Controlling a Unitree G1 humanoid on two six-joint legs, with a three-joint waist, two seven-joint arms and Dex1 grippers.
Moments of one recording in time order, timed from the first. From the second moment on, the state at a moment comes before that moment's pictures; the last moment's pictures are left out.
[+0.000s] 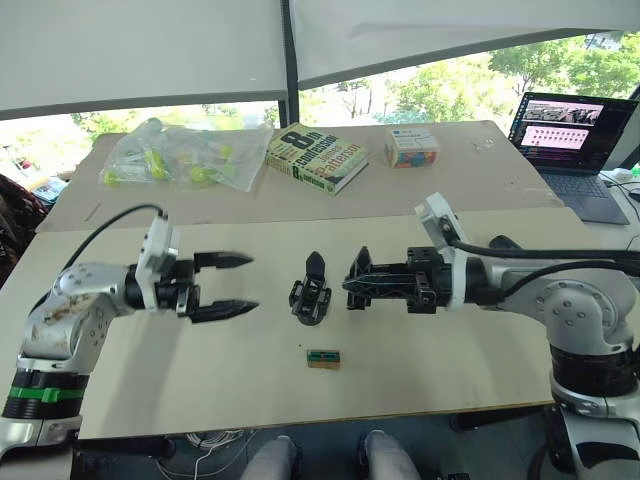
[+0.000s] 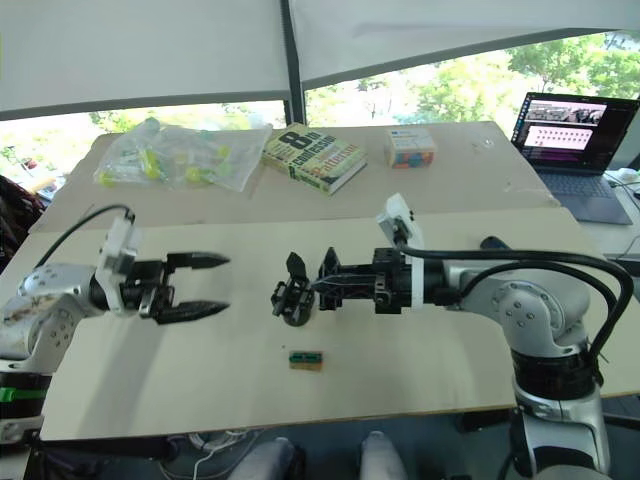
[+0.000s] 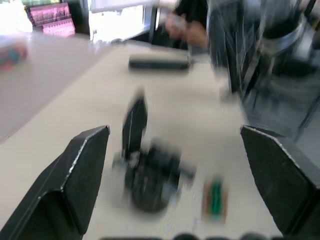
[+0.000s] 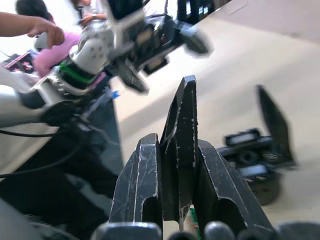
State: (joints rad) left arm -0.35 0.82 0.10 0.03 -0.59 0.28 -1.39; right arm -0.60 -0.64 -0.06 -0.38 0.94 1.14 0.84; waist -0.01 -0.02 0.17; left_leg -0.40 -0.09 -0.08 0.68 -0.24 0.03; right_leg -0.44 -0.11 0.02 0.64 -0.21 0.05
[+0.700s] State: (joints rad) left arm -0.45 0.53 -0.09 0.42 -0.30 0.04 -1.33; right arm -0.44 -0.64 0.03 -0.34 0.68 0.70 0.99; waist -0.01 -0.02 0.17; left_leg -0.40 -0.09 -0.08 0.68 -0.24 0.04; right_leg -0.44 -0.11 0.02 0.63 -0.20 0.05
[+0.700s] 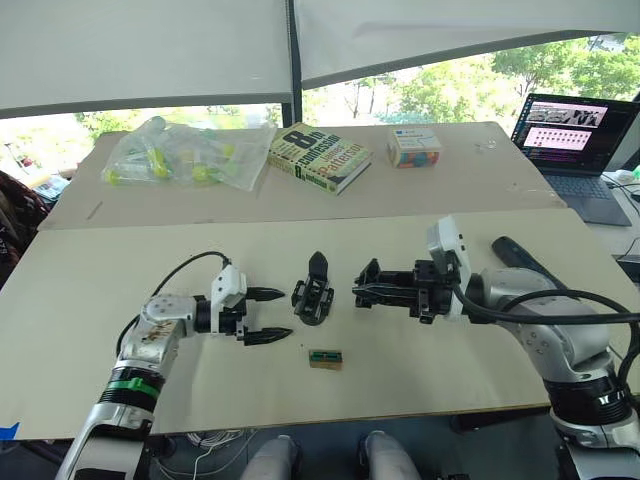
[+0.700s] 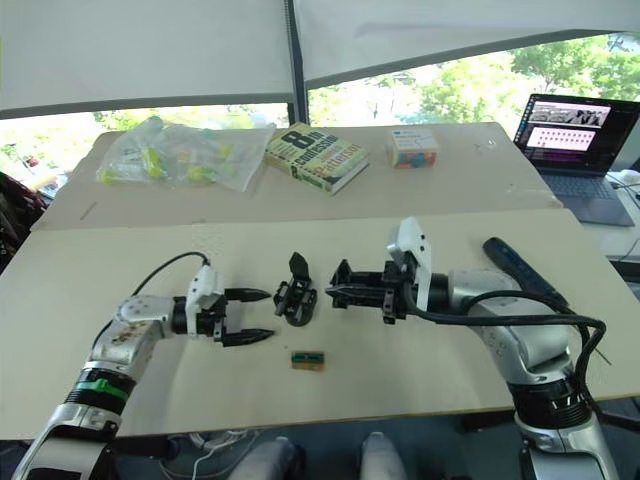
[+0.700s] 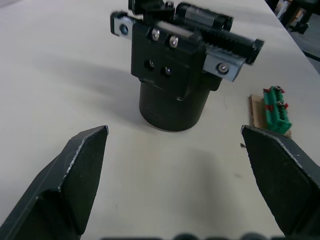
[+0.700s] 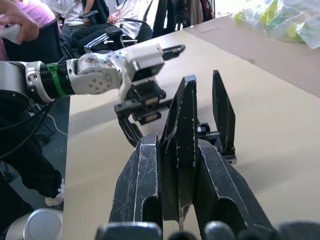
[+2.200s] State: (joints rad) left arm -0.59 0.34 -0.14 0.64 -0.18 -0.19 -1.32; right arm -0.49 -0.49 0.15 -0.30 0.52 0.47 0.99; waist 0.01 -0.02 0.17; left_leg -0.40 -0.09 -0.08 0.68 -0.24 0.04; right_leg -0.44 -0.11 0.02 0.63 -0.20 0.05
